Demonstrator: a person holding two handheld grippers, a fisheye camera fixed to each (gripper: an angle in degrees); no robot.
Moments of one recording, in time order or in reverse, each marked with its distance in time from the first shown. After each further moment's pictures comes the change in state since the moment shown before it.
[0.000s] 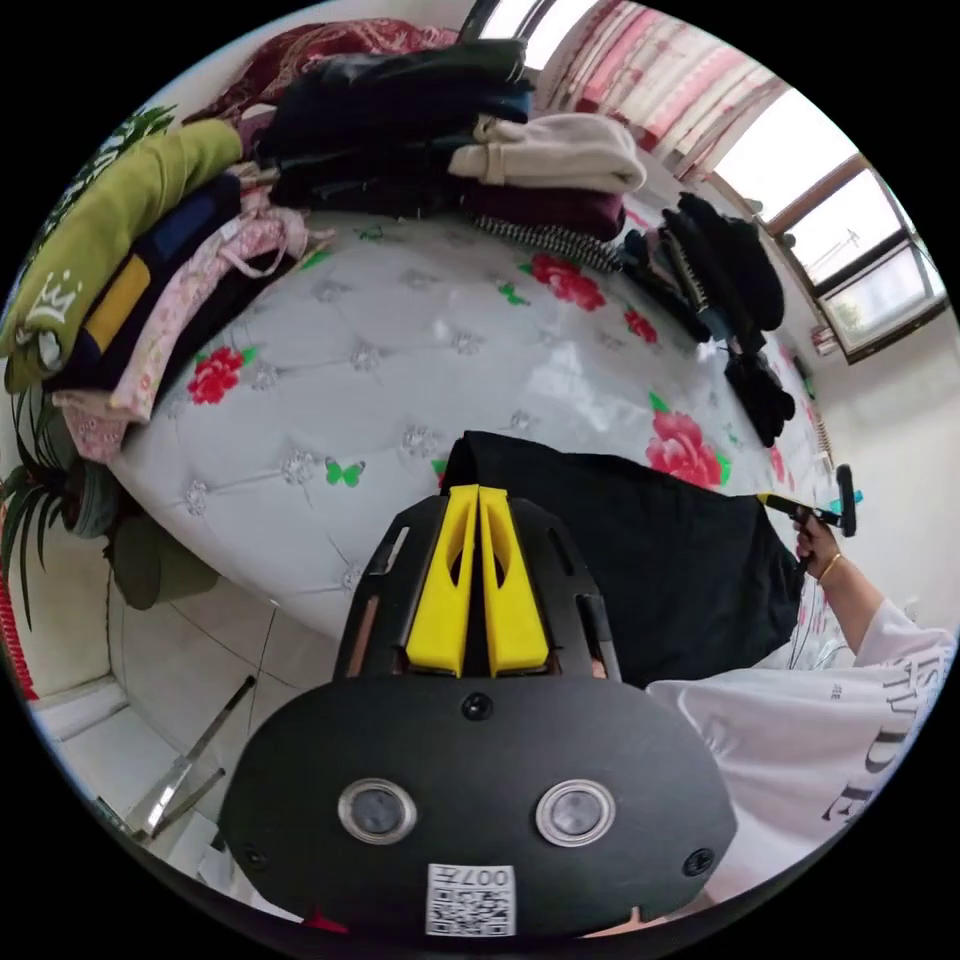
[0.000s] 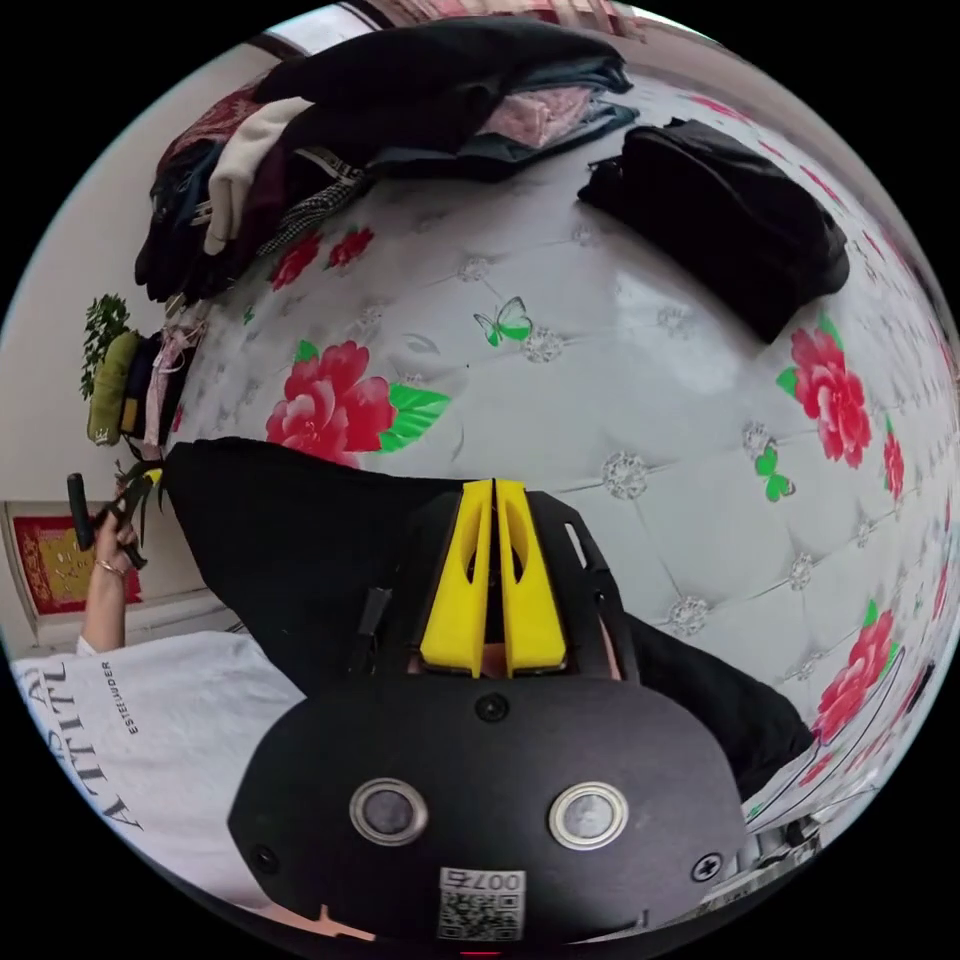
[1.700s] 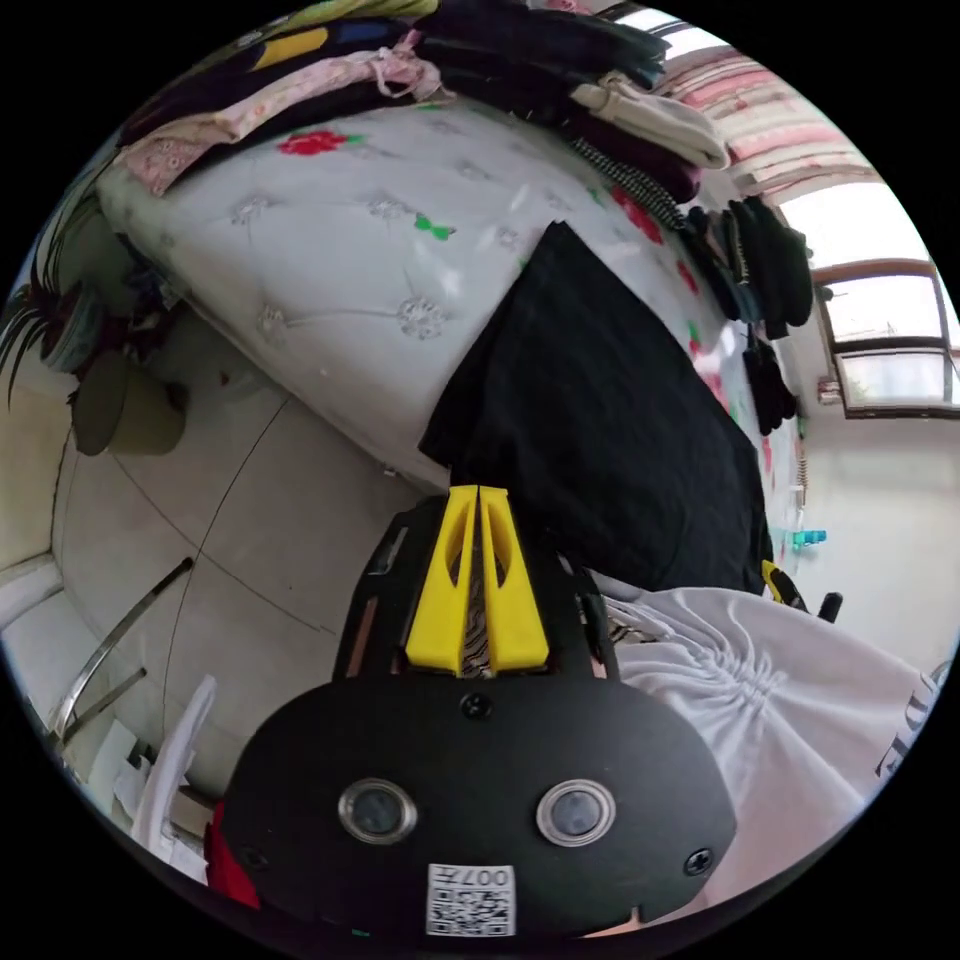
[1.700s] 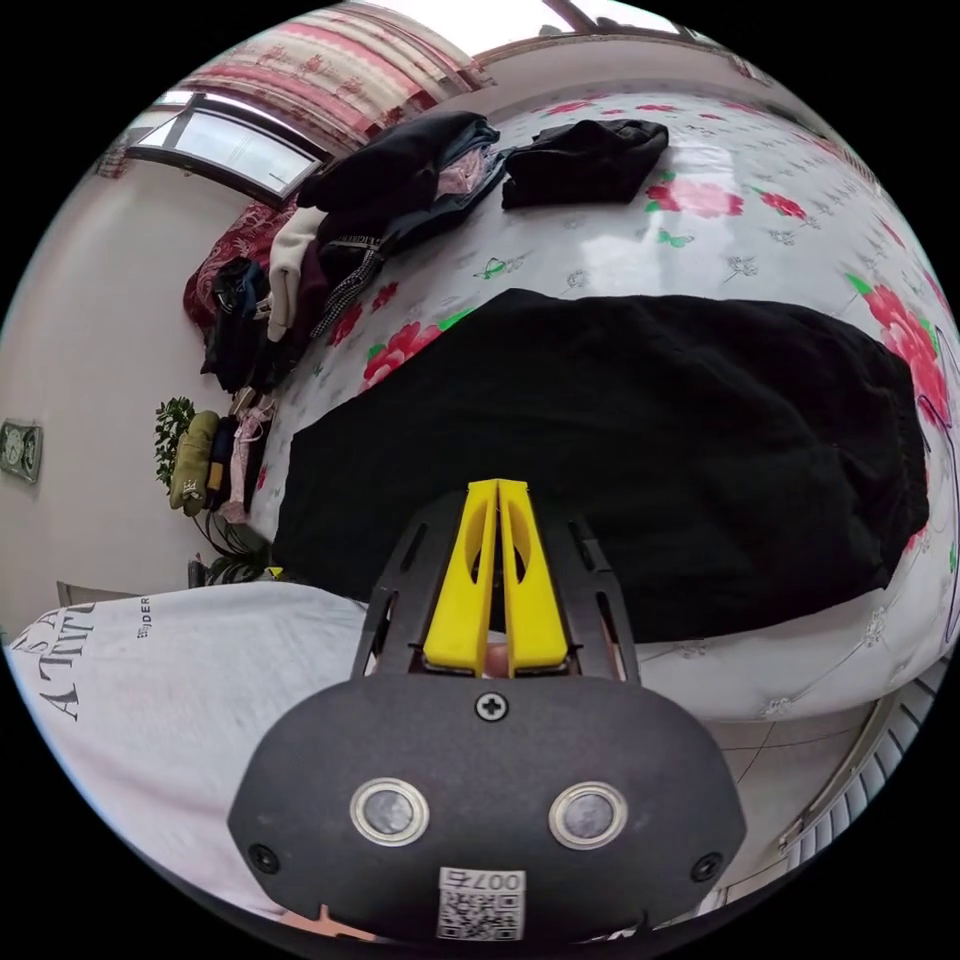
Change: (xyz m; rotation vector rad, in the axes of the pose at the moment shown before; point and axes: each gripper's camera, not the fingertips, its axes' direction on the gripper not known) left arm -0.083 0.121 0.047 -0.140 0.113 -0.241; right arm -0.022 0.231 -0.006 0.288 -0.226 0.302
